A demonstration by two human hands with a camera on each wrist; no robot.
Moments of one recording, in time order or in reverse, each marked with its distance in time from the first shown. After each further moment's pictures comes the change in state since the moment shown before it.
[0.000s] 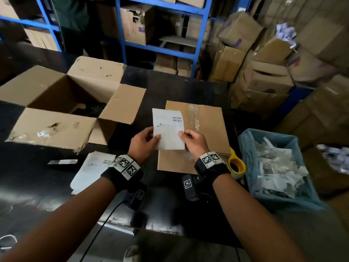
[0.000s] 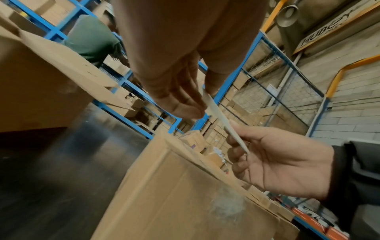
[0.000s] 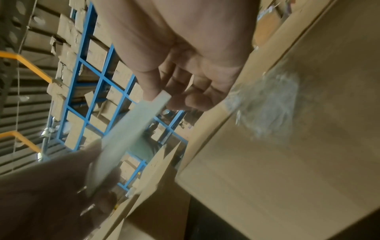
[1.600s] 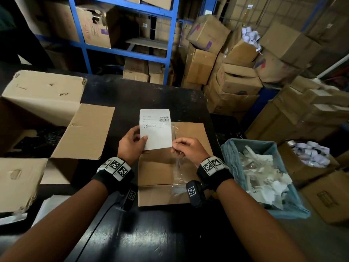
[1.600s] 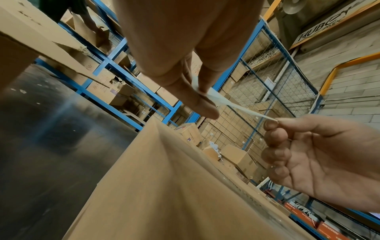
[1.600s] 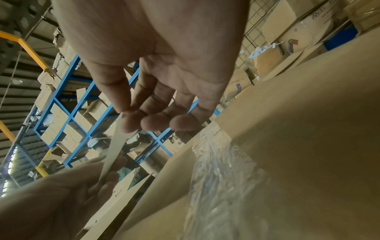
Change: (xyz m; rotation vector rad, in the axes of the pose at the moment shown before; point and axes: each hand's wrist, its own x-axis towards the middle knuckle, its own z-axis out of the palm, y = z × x) left_hand 0.151 -0.003 0.051 -0.130 -0.086 -0.087; right_hand 0.101 -0.013 -0.049 -0.054 -0.133 -0.011
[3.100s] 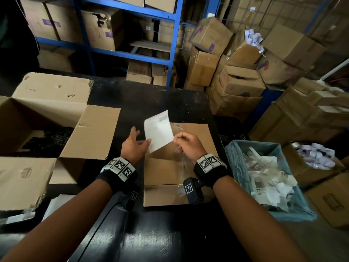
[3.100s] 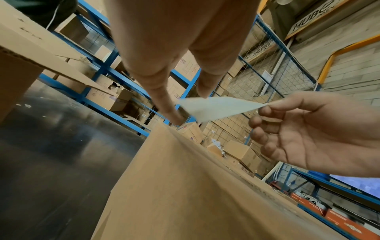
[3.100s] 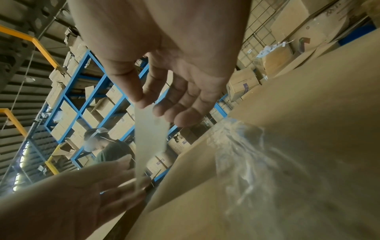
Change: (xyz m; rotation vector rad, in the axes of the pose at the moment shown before) left_hand -0.003 0.005 -0.013 0.196 0.004 -0.064; right_hand 0.015 -0.007 0.021 -0.060 0.130 -0.047
